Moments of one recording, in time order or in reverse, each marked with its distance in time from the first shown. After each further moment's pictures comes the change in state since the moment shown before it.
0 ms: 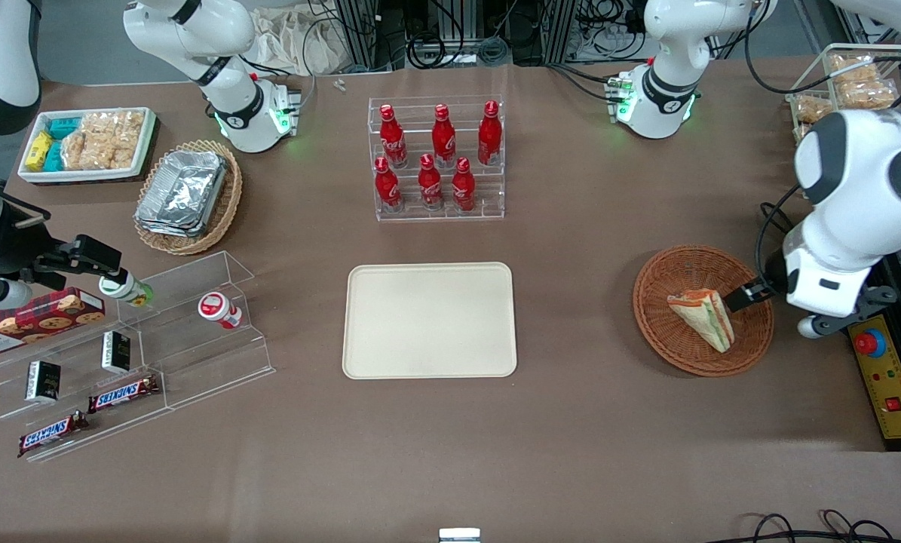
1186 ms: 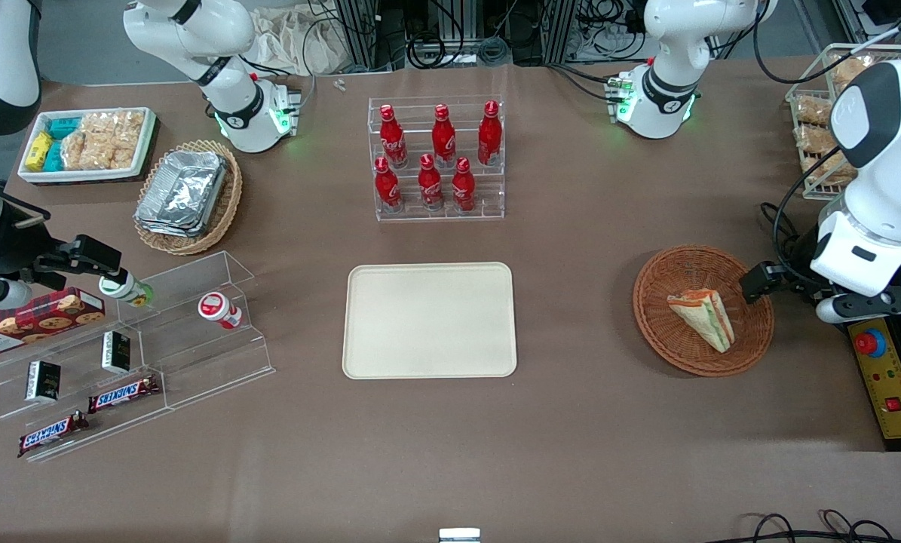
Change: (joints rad) arm -0.004 -0.027 -0.010 0.224 -0.065 -0.162 0.343
